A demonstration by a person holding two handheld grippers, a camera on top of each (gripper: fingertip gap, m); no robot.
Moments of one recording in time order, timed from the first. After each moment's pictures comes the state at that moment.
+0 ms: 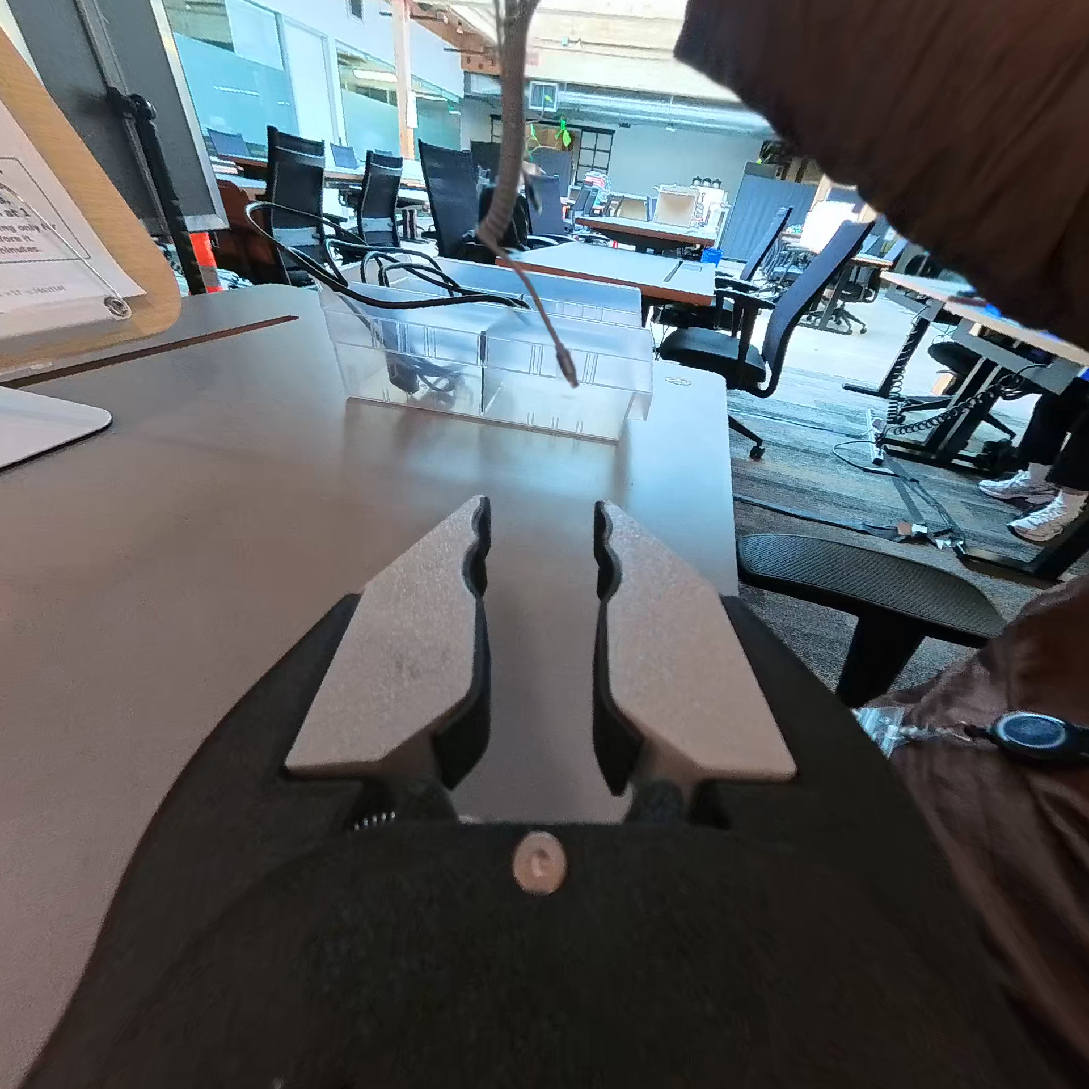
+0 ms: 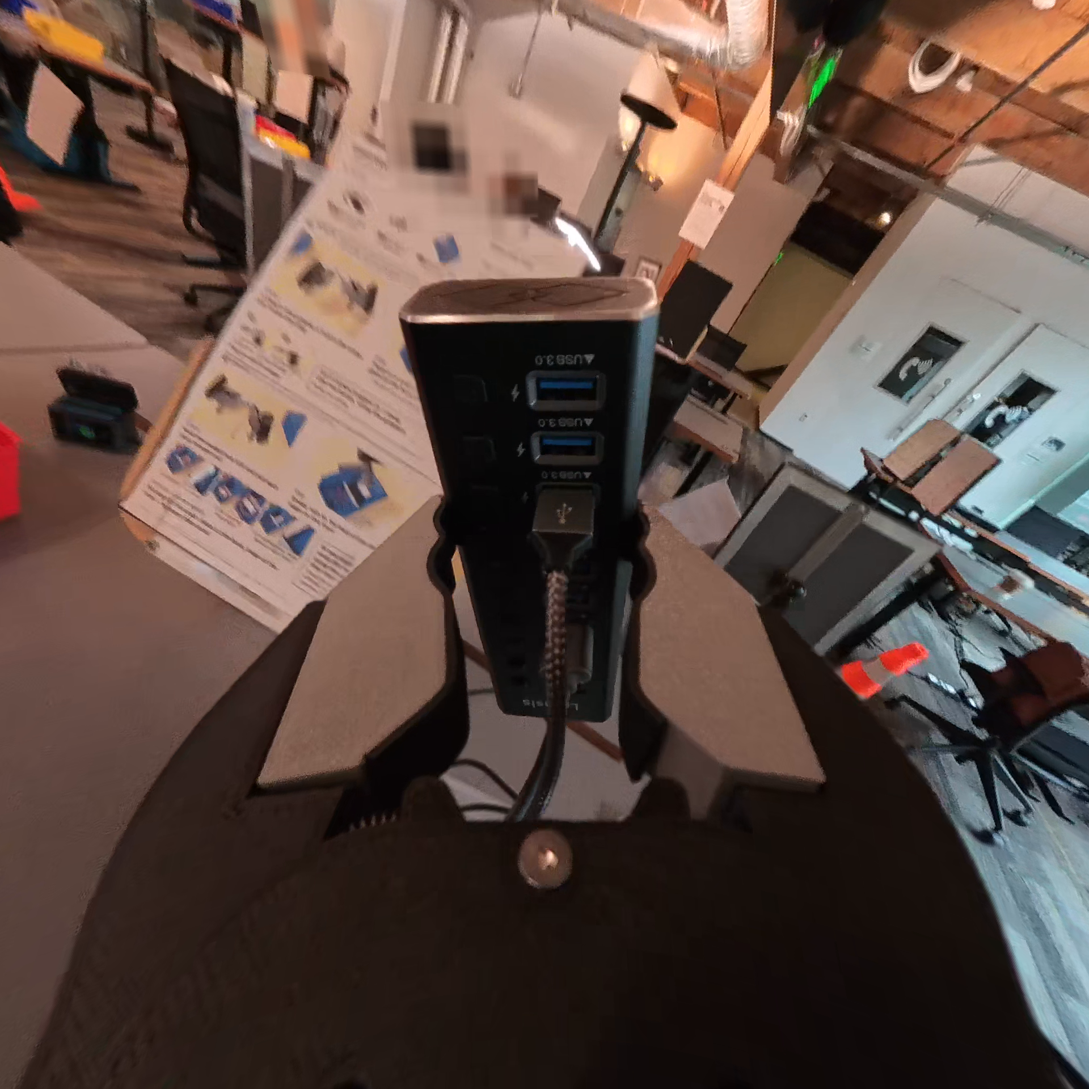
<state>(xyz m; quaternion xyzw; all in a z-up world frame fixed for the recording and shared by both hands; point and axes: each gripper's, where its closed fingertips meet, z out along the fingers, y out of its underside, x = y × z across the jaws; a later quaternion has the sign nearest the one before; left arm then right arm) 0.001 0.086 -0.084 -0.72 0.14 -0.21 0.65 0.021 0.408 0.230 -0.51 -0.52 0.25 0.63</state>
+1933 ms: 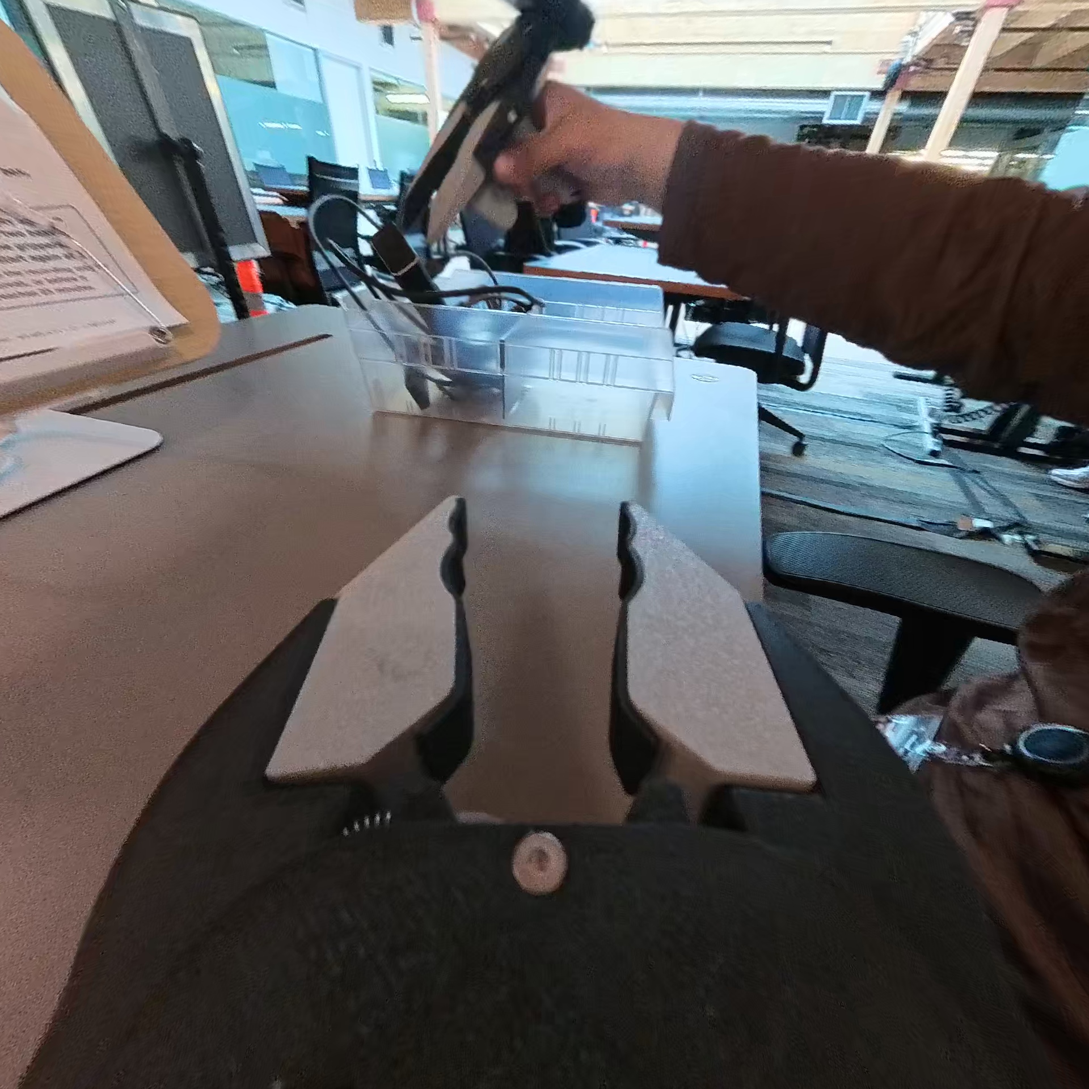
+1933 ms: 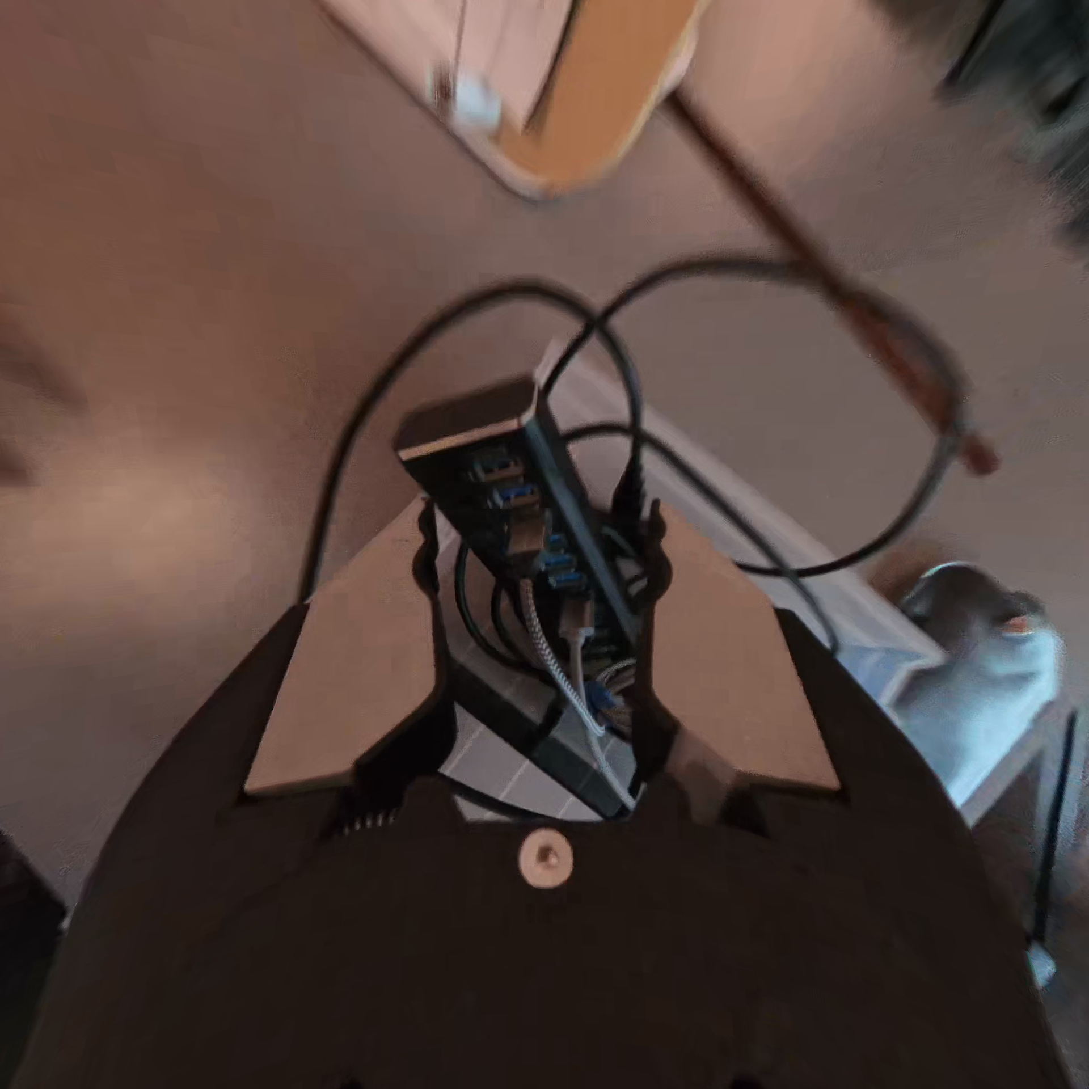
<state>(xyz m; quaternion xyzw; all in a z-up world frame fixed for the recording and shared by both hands) 0.002 0.085 -0.083 -0.72 0.14 -0.17 0.66 0.032 0.421 -0.042 -0.63 -0.69 0.22 0.27</state>
